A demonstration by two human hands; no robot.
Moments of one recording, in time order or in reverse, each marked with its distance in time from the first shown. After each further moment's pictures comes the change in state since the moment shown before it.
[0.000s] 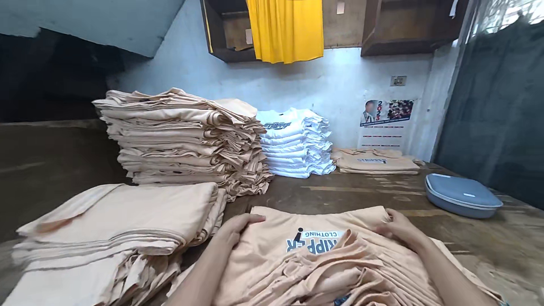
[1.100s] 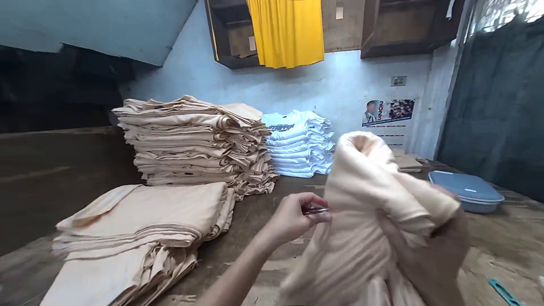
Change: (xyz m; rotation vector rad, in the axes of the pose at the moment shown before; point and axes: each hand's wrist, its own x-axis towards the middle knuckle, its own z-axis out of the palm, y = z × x) left_hand -0.157 0.073 0.079 0.459 -0.355 0.901; right_hand -0.203 -0.176 0.061 0.283 0.926 -0.975
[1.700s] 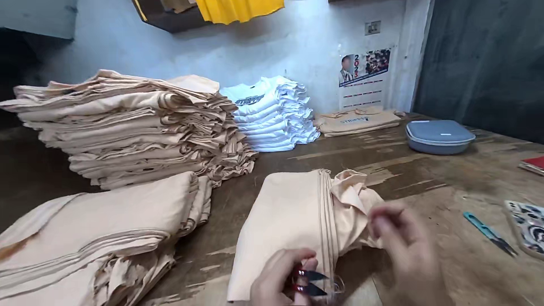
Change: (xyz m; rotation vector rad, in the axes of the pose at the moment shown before) left_hand -0.135 0.002 0.087 0.077 0.299 0.048; right_hand -0.082 0.024 -0.052 0.163 -0.369 0.530
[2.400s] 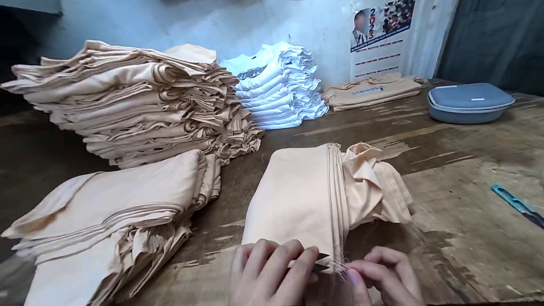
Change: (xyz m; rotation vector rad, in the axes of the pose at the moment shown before) left_hand -0.011 0.013 -0.048 0.596 -0.129 0.370; right_hand -0.109 -0.018 0.063 0.024 0.154 0.064
